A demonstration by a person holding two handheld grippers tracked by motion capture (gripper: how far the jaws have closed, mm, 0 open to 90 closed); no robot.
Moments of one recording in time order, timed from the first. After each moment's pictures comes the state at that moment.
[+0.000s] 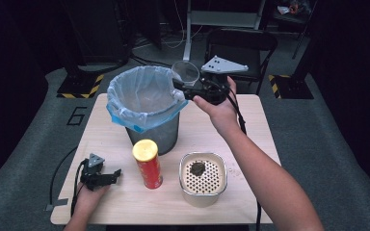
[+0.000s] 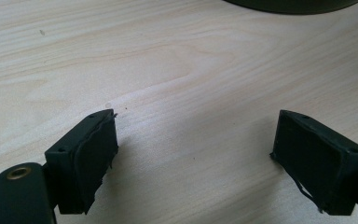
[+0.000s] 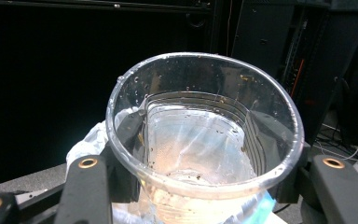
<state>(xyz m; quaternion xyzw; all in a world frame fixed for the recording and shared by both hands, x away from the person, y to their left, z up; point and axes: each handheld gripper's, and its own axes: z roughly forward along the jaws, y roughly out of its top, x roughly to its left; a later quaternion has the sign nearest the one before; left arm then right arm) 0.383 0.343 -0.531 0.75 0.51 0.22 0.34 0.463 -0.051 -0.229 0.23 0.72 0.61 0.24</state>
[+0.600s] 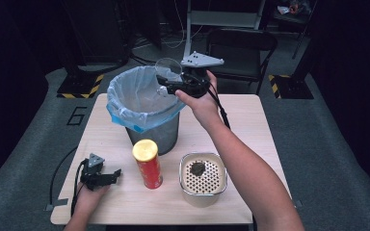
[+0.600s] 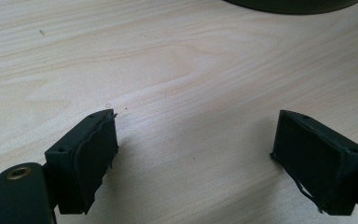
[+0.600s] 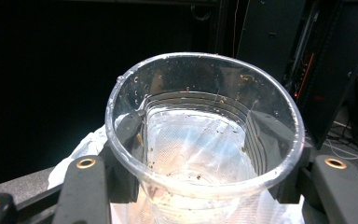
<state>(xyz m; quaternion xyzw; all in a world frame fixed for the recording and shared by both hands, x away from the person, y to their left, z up) 0.383 0.342 -0.531 0.75 0.52 0.22 0.35 0.493 -0.008 -0.238 0.23 0.73 0.60 0.23</state>
